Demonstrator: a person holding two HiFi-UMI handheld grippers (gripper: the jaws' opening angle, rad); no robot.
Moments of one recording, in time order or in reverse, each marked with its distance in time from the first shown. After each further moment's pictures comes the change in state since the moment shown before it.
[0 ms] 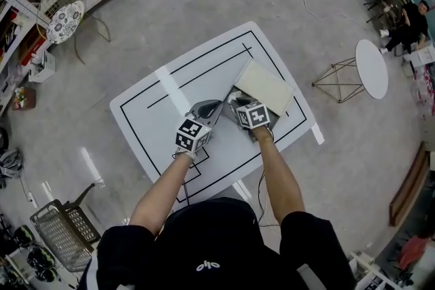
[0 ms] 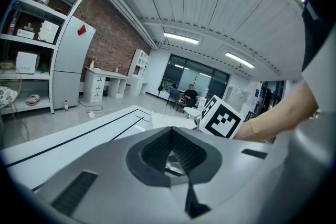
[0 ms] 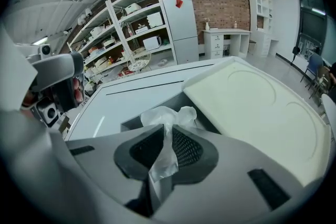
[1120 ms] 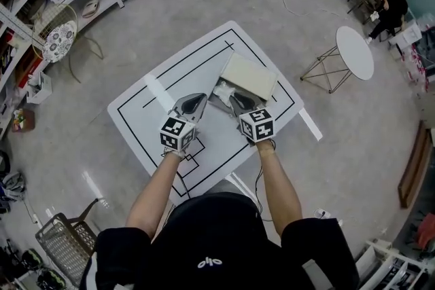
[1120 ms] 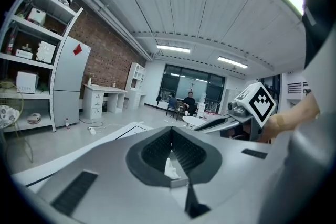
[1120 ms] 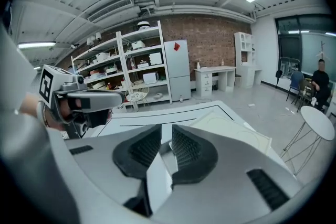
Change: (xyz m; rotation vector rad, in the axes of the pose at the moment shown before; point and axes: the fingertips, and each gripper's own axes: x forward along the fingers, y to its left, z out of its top) left arm -0.064 -0.042 0.048 0.104 -0.108 0.007; right arm -0.160 0.062 0.032 -0.032 -0.393 -0.113
